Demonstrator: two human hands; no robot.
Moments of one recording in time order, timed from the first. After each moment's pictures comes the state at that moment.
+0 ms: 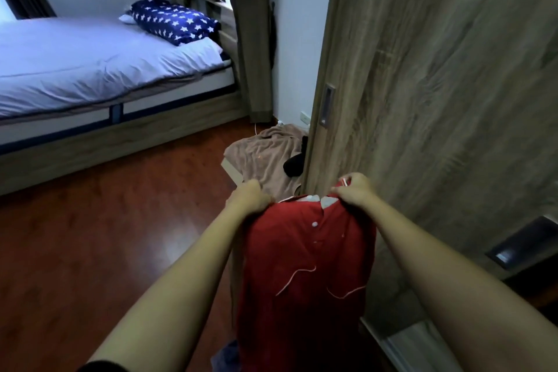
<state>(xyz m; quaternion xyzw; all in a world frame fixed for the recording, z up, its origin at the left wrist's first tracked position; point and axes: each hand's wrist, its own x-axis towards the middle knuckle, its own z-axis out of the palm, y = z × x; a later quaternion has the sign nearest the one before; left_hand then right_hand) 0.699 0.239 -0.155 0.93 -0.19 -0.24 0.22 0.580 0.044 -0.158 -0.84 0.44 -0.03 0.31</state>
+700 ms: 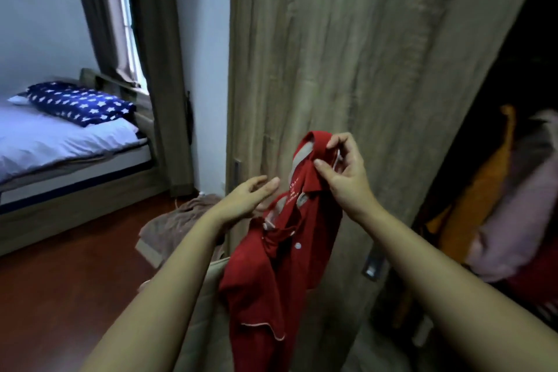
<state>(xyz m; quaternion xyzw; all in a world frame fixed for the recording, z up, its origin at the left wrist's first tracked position) 0.588 0.173 0.001 0.64 -0.41 -0.36 0.54 0.421 0.074 0.059 -0.76 0.05 -0.49 0.42</state>
